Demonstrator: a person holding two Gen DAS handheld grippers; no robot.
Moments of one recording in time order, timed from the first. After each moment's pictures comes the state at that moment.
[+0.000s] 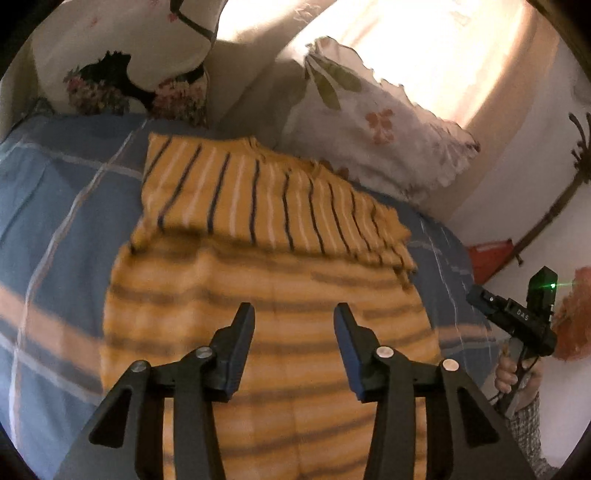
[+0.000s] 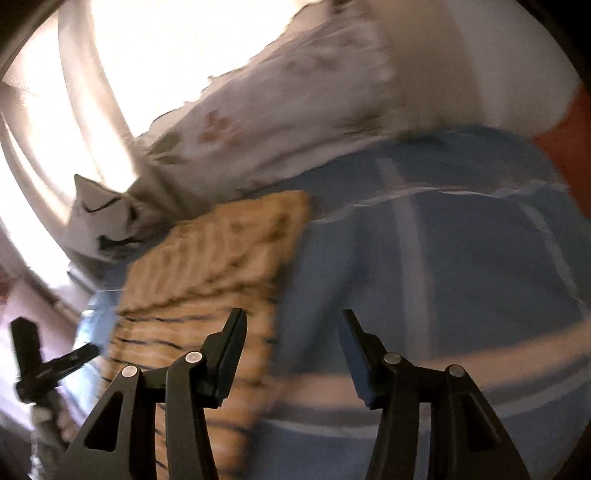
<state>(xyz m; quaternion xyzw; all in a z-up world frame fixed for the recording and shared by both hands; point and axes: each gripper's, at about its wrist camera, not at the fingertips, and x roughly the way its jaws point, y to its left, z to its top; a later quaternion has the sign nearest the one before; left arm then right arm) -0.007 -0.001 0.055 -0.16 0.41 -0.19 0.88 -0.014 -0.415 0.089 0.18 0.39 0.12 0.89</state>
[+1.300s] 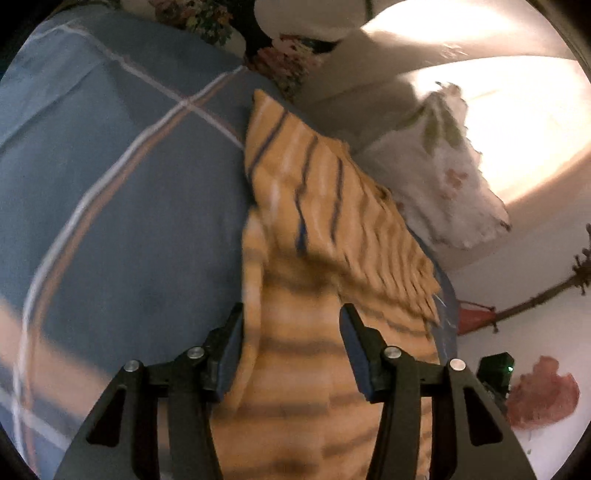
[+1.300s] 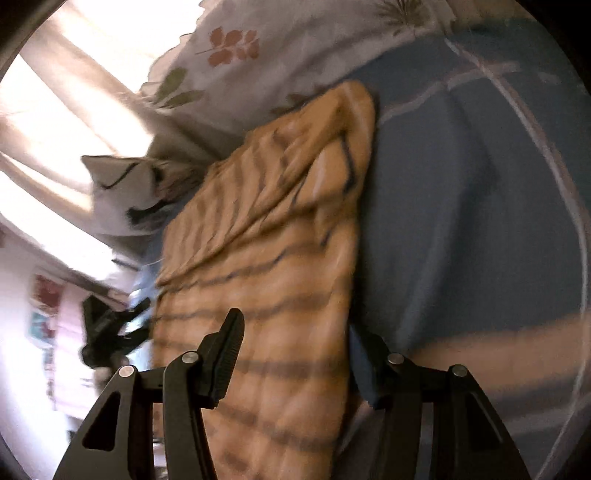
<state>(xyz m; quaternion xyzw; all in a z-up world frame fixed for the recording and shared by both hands) 0.030 0.099 -0.010 -0.32 0.45 -0.18 0.81 -0.038 -0.380 0.023 0.30 0.47 0.22 0.80</state>
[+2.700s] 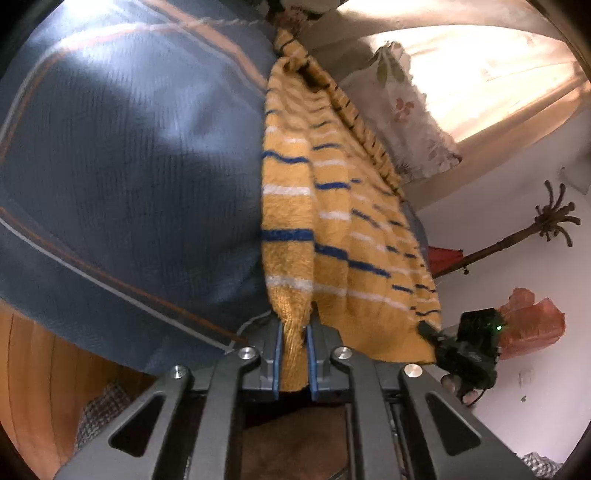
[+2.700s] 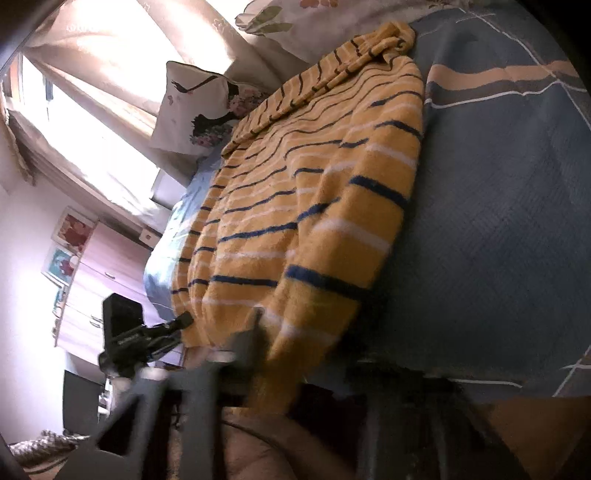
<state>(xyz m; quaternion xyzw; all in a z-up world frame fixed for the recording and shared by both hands) -0.199 0.095 -0.073 -0.35 0.43 -0.23 0.80 -0.222 -0.314 -0.008 0.24 0.45 0.27 0.81</state>
